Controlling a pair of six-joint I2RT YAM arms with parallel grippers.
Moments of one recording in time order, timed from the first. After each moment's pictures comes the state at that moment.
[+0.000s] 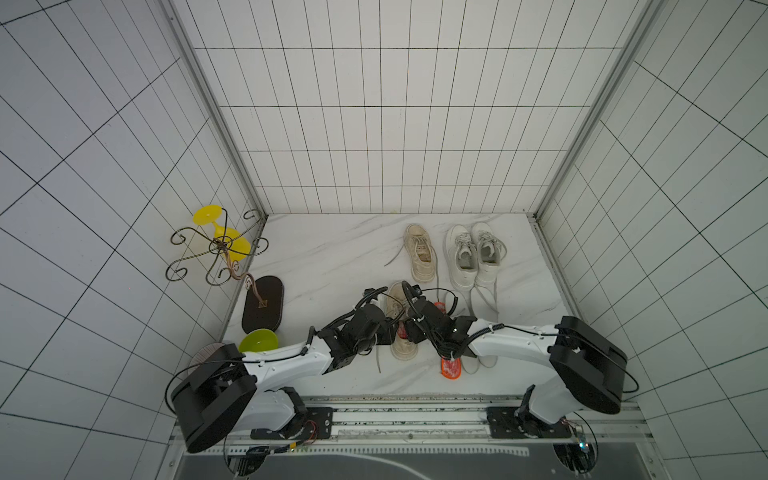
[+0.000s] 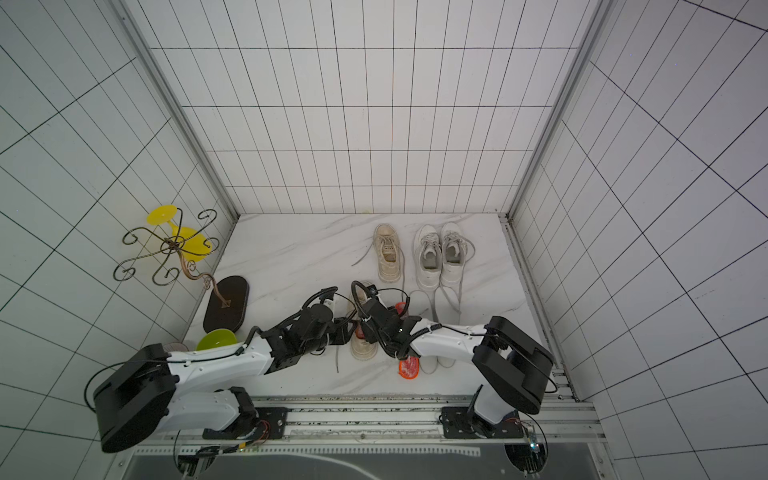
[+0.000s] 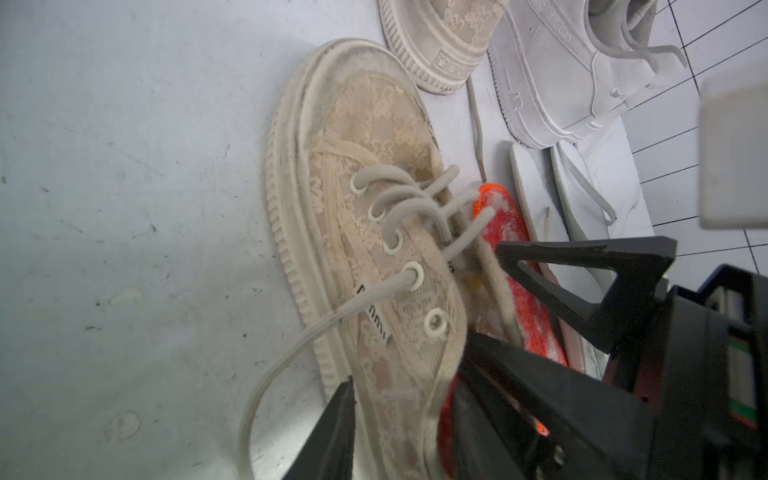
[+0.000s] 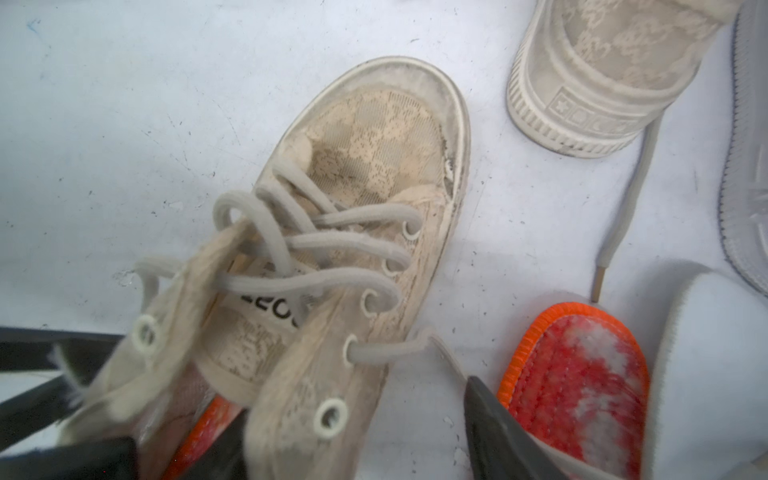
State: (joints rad) left arm -0.86 1.28 0.52 0.07 -0.06 -0.83; right arm 0.97 1.56 0.78 -0.09 0.35 0.41
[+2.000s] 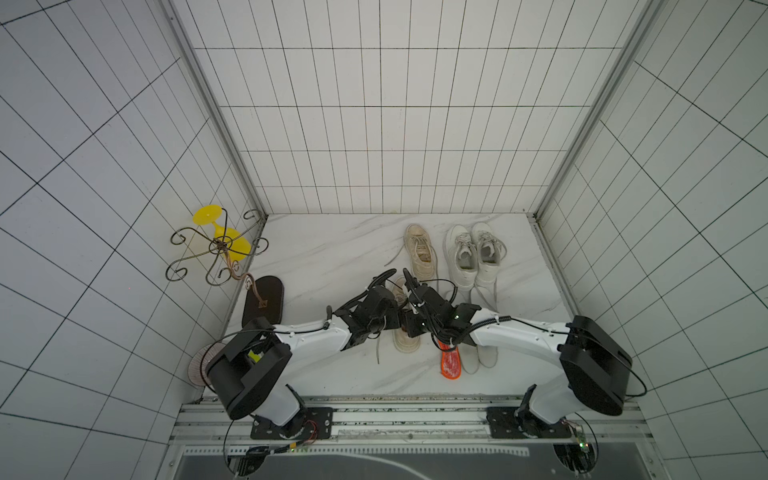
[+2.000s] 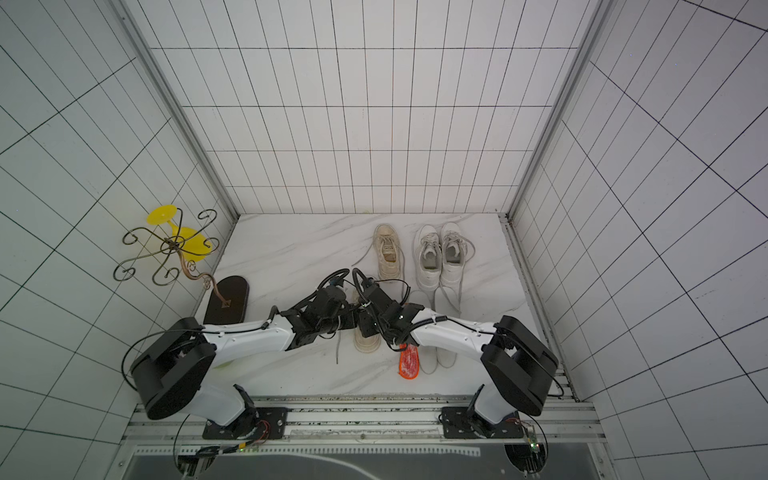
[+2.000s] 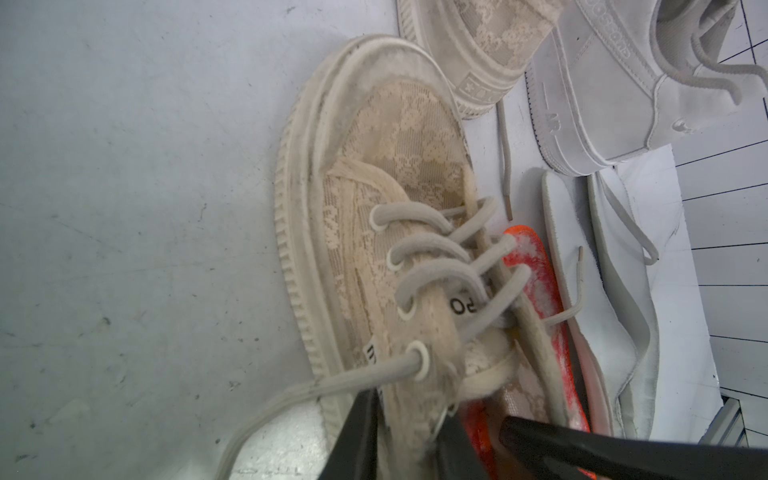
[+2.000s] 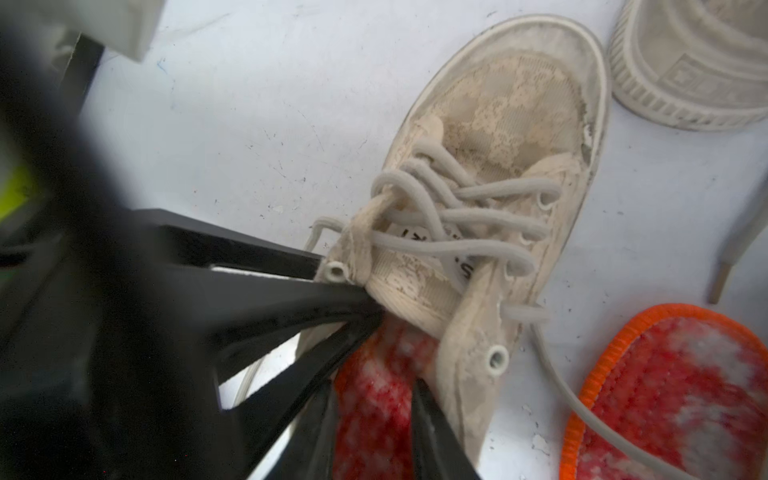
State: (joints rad) left arm -0.79 1.51 0.70 0.04 0.00 -0.81; right arm 0.93 1.54 0.89 -0.23 0.08 0.53
